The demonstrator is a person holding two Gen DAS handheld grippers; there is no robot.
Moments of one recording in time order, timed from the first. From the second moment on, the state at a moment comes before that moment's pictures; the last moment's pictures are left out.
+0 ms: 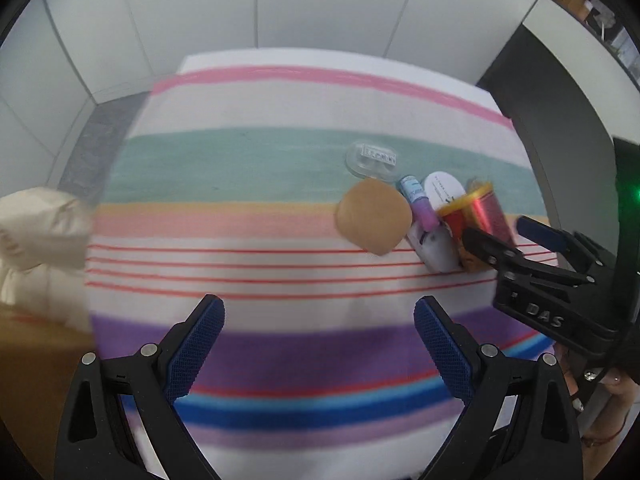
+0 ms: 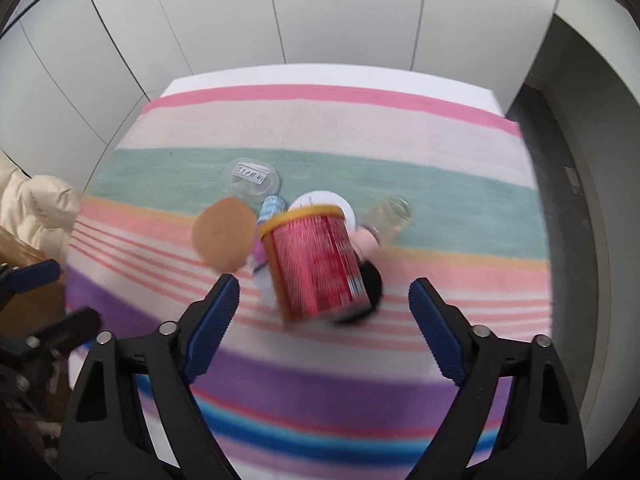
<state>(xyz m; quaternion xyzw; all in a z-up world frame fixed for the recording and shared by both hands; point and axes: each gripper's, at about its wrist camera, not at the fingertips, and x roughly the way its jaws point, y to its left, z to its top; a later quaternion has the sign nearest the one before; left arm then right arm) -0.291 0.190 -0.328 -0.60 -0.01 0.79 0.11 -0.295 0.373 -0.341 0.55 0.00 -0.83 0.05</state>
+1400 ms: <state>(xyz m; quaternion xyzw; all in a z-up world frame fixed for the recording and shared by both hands) -0.346 0.252 -0.366 -0.55 0.01 0.83 0.09 -0.245 0.445 -0.327 0.55 -0.07 -0.83 0.03</state>
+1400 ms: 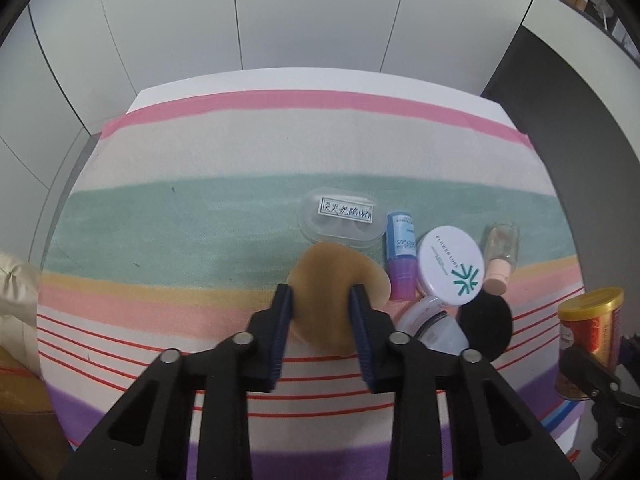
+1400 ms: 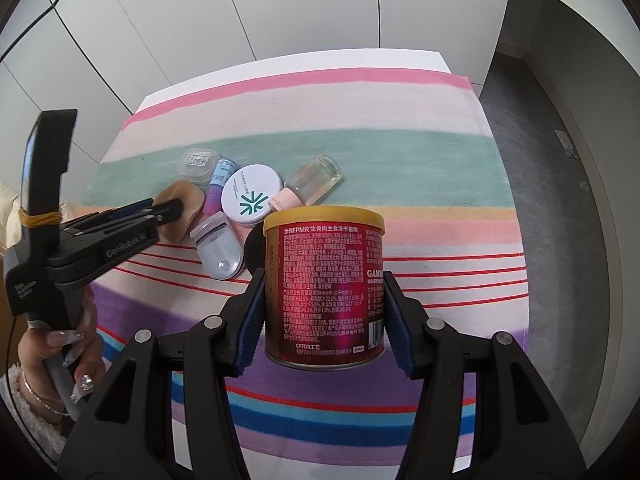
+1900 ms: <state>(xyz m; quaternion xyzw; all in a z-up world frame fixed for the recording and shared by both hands) -0.341 0.238 -0.363 -0.57 -0.02 0.81 0.11 -0.241 0.441 -0.317 0.55 -0.07 -0.83 0.03</state>
